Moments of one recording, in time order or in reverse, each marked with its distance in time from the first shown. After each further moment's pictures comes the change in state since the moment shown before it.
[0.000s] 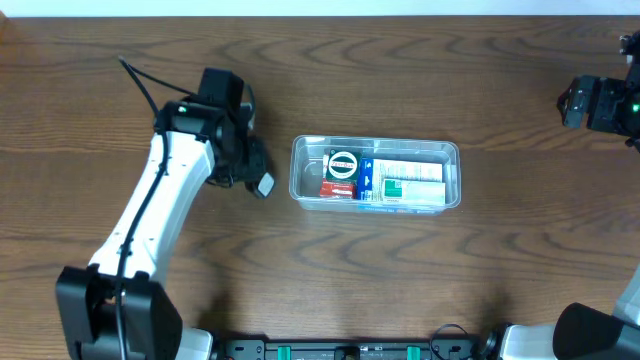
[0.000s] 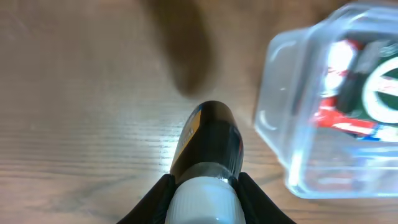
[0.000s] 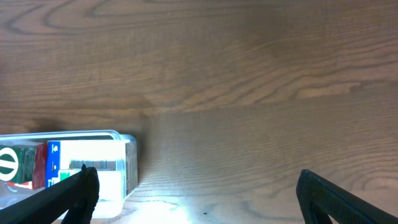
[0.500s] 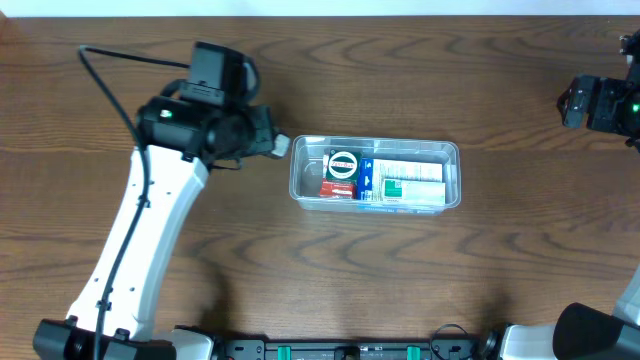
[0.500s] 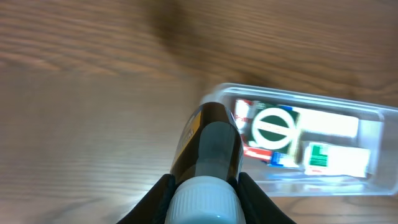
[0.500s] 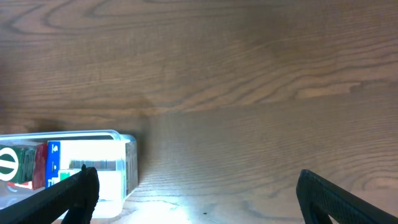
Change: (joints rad) left arm -0.089 -0.103 0.166 0.014 0.000 -0.164; right arm 0.000 0.000 0.000 0.000 0.000 0.000
